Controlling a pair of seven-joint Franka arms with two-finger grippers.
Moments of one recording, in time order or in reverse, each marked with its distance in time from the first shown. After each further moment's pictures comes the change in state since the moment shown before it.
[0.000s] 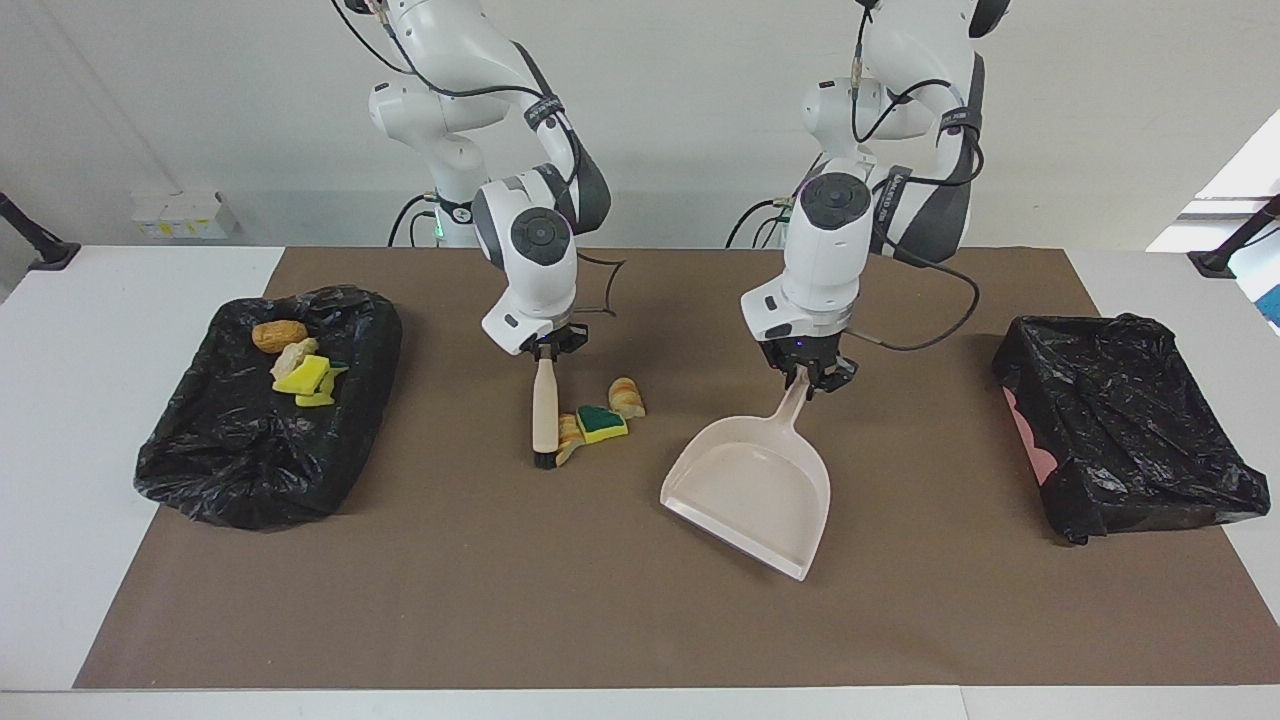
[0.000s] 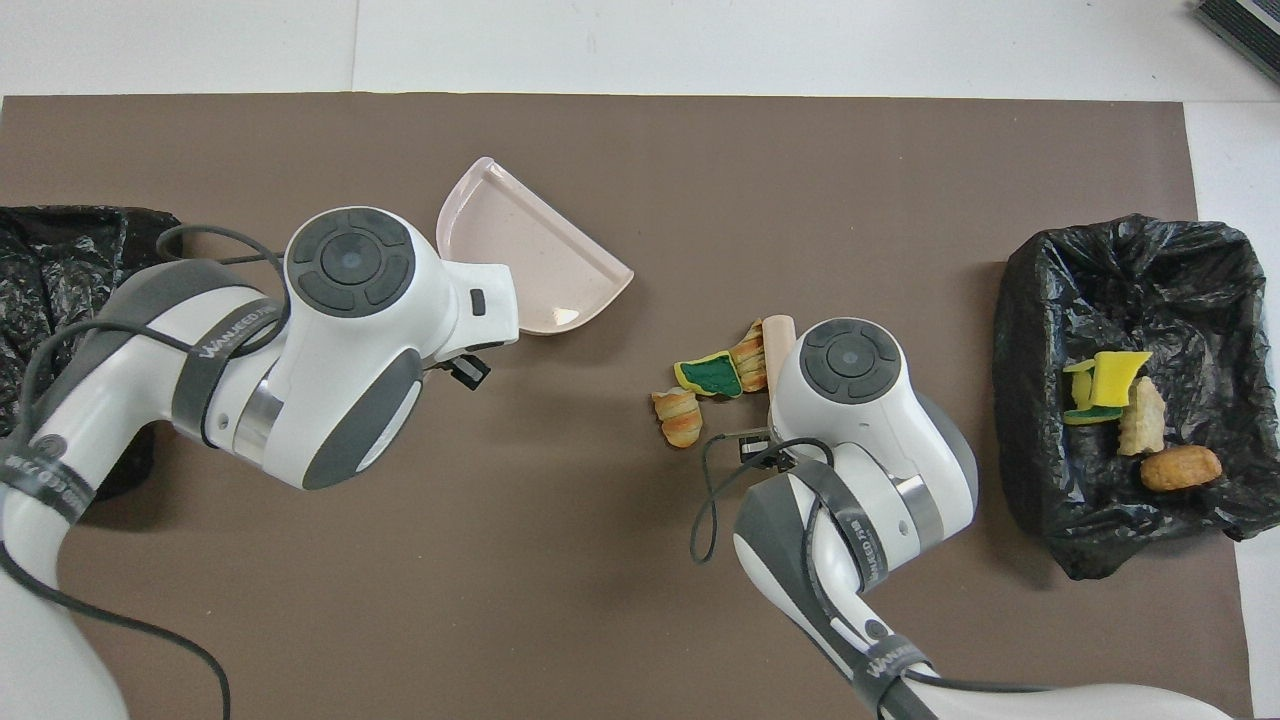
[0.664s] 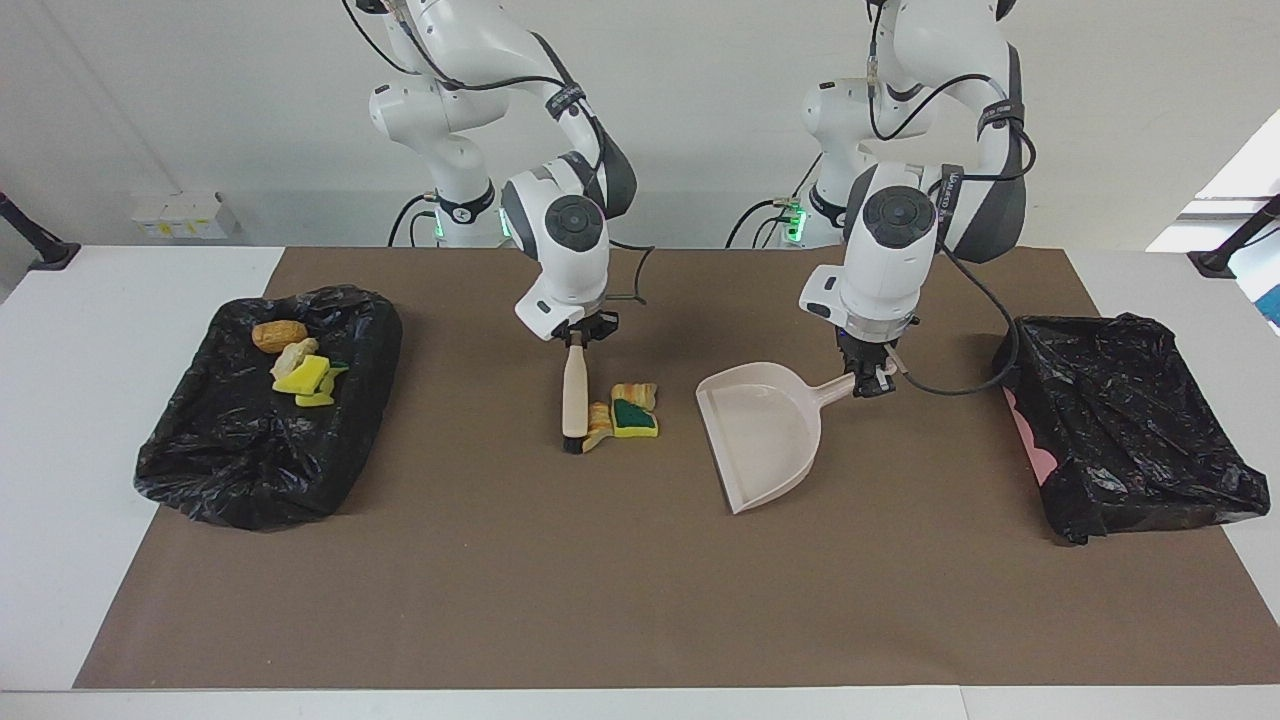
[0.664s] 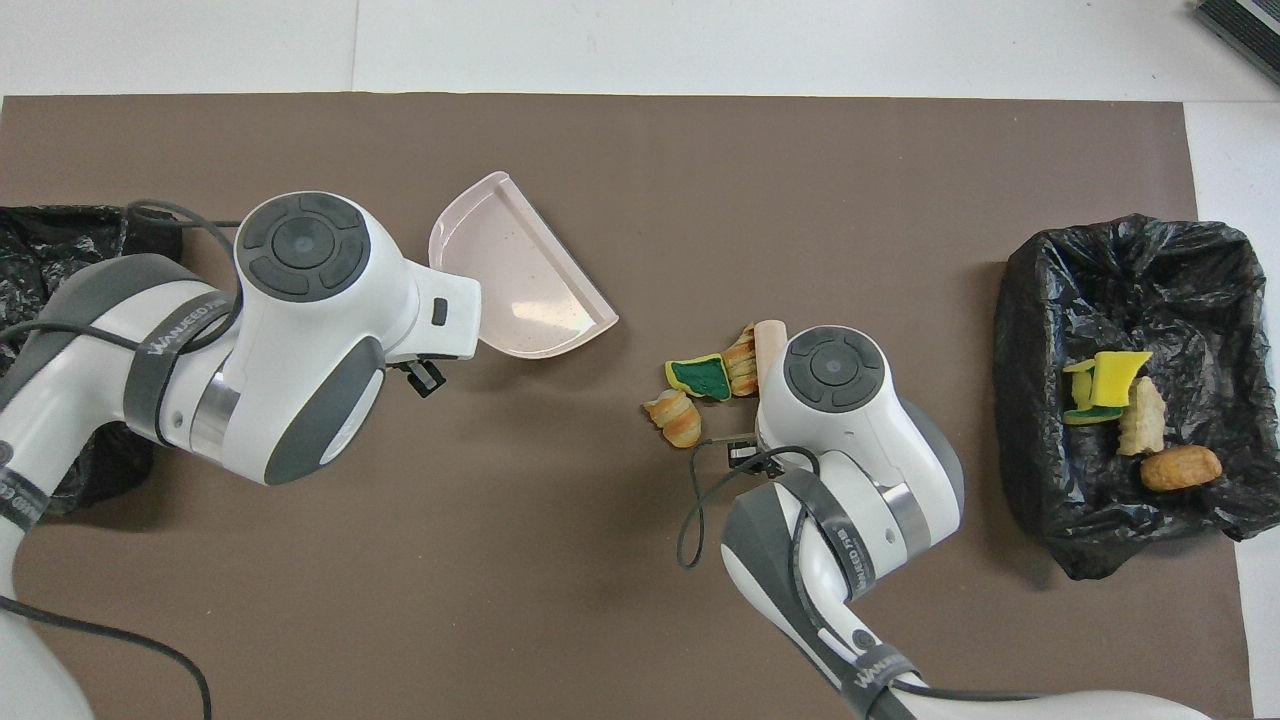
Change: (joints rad) left arm 0.039 -0.039 0.058 -0.080 -0.004 -0.028 0.766; right arm 0.085 -0.003 0.000 0.000 0.068 0.000 0.088
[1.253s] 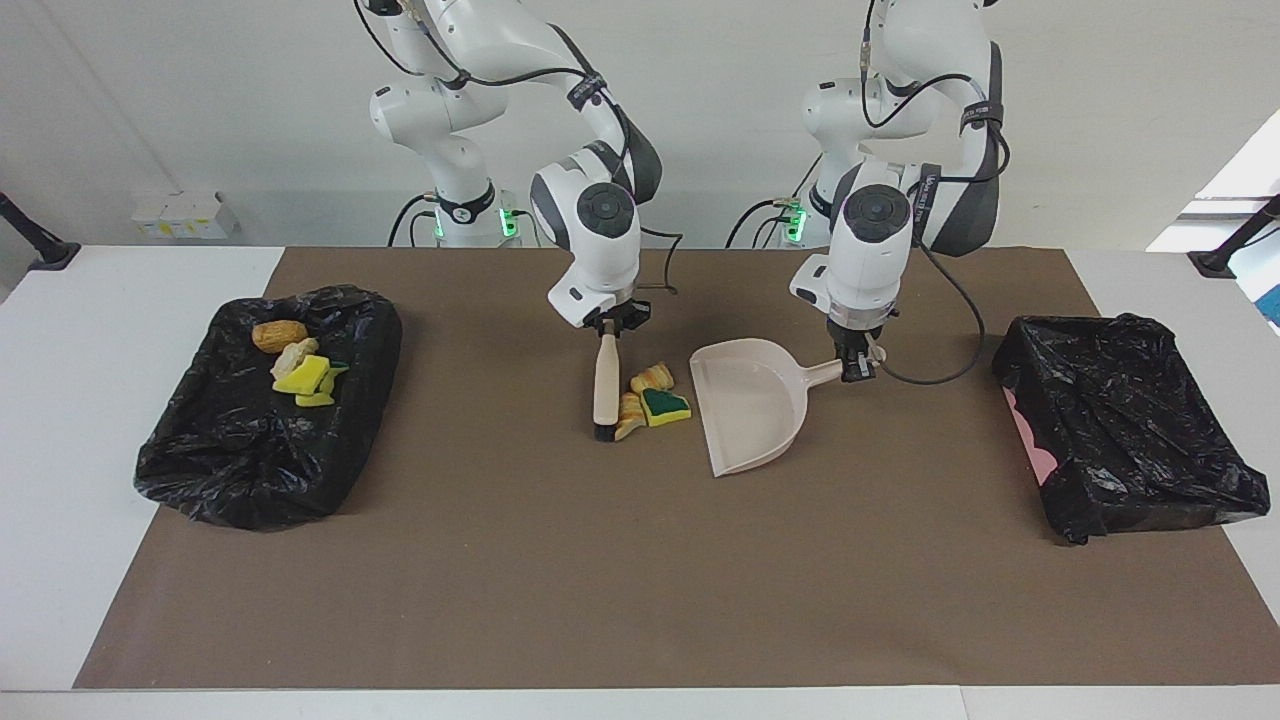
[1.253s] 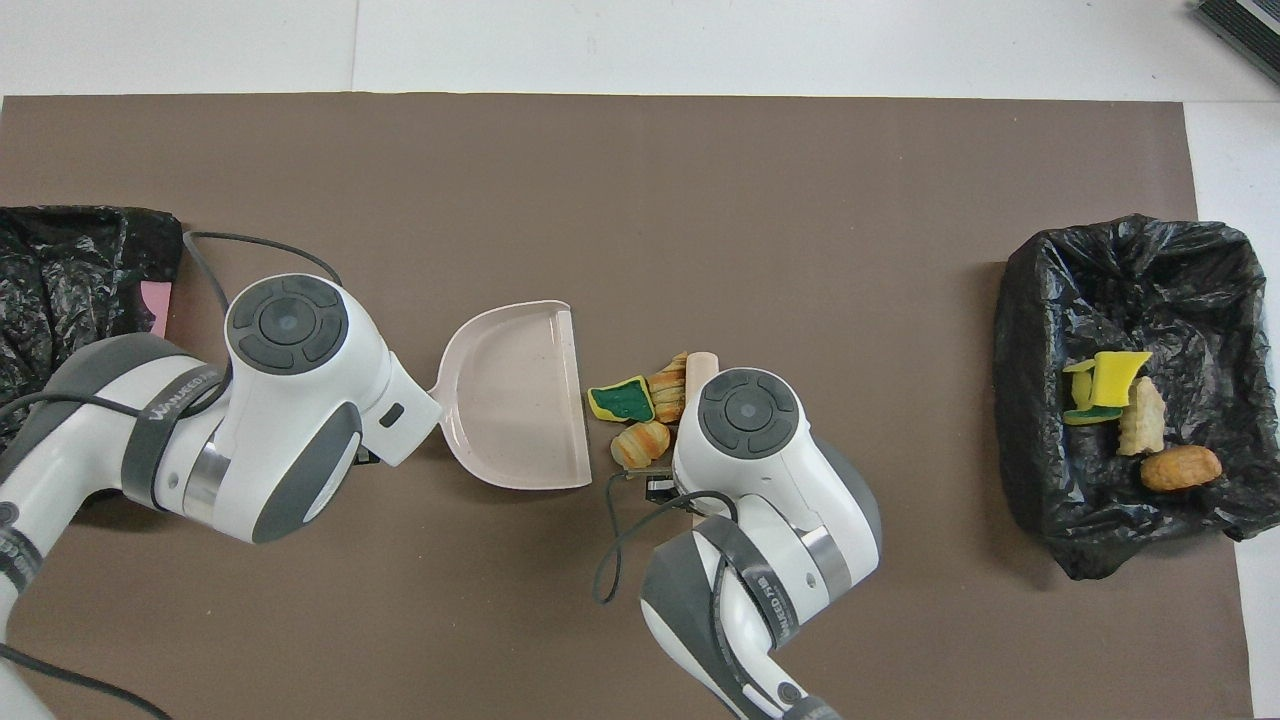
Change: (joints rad) left arm -0.006 -0.081 -0.014 -0.191 -0.010 0.103 0.024; right arm 0.076 0.027 0.000 0.044 0.095 0.027 0.068
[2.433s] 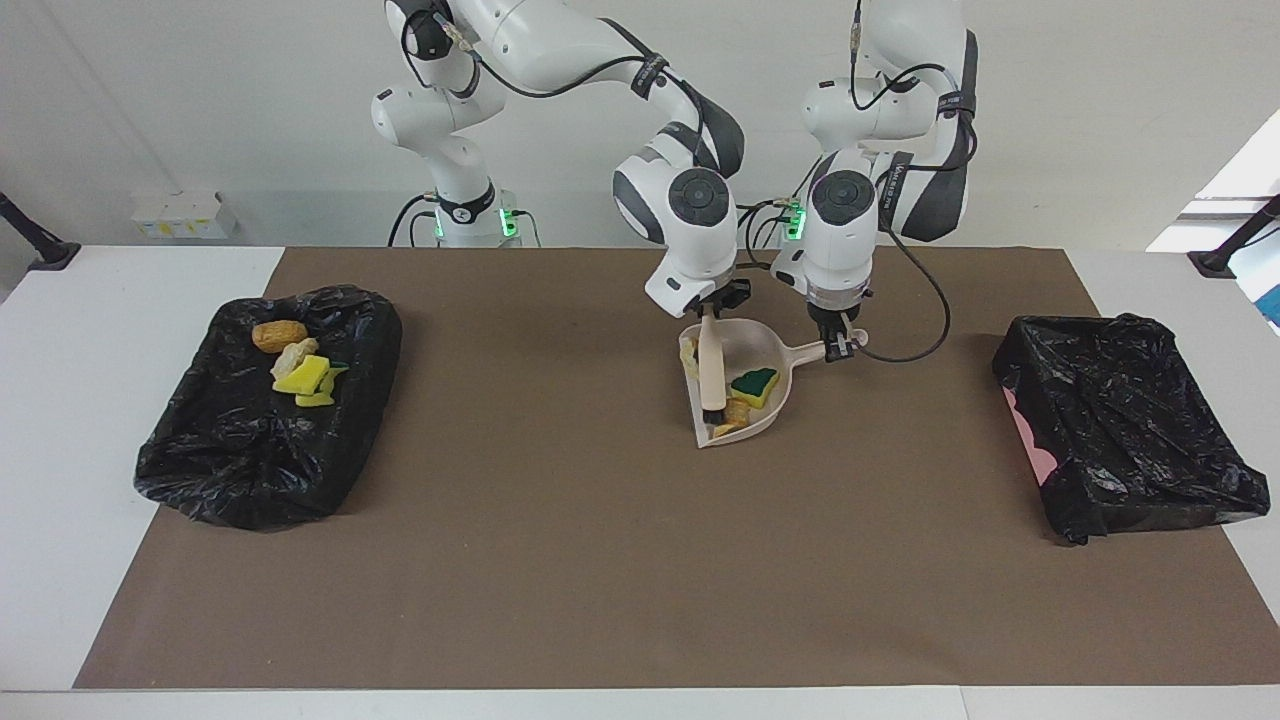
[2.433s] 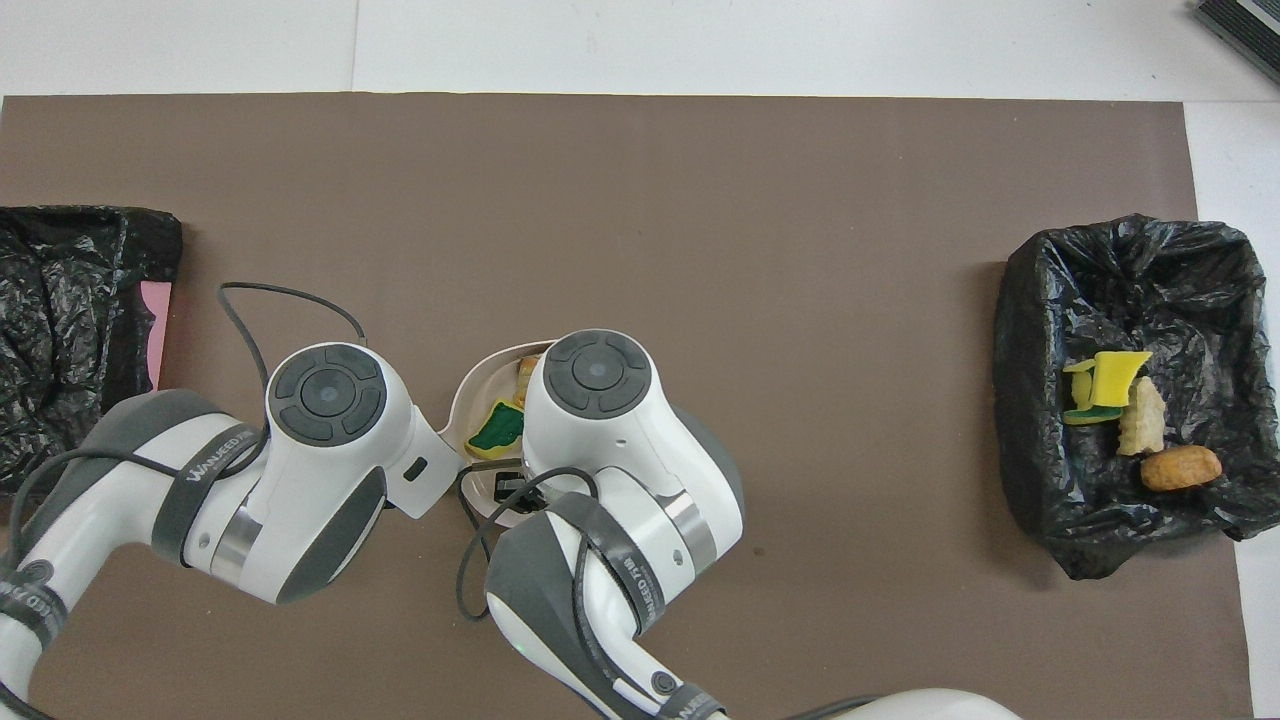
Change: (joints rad) left arm -0.041 -0.080 -0.005 -0.120 -0.006 0.020 -0.052; right arm 0.093 0.178 0.033 0.381 0.197 -0.159 0.036
